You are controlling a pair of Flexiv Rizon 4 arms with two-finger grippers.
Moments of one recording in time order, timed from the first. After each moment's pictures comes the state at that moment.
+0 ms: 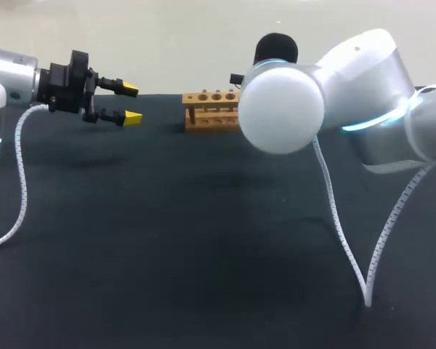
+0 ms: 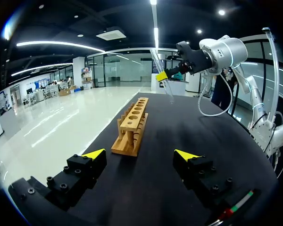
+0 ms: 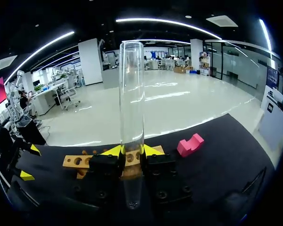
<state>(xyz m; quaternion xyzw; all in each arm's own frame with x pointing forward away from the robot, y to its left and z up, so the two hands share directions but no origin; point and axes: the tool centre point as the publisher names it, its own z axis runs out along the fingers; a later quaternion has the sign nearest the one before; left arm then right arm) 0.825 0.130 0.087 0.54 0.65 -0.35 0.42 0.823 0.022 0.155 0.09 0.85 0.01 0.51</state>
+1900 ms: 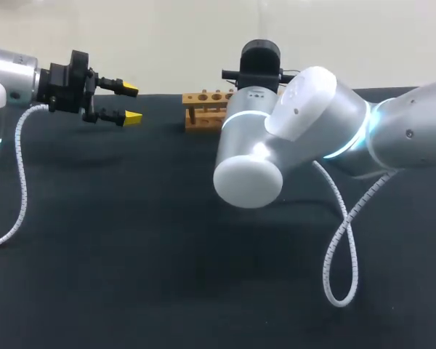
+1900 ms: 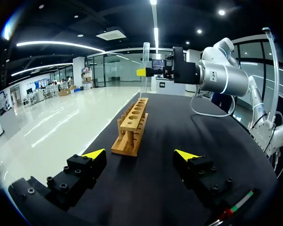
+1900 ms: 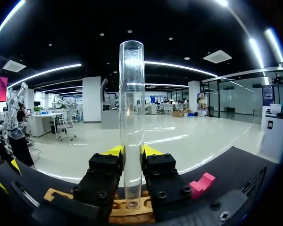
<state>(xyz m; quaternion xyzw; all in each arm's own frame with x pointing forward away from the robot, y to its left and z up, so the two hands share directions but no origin) 0.825 0.130 0.087 0.54 0.65 -0.35 0.42 0.889 0.027 0.171 0.06 0.73 -0.04 0.68</state>
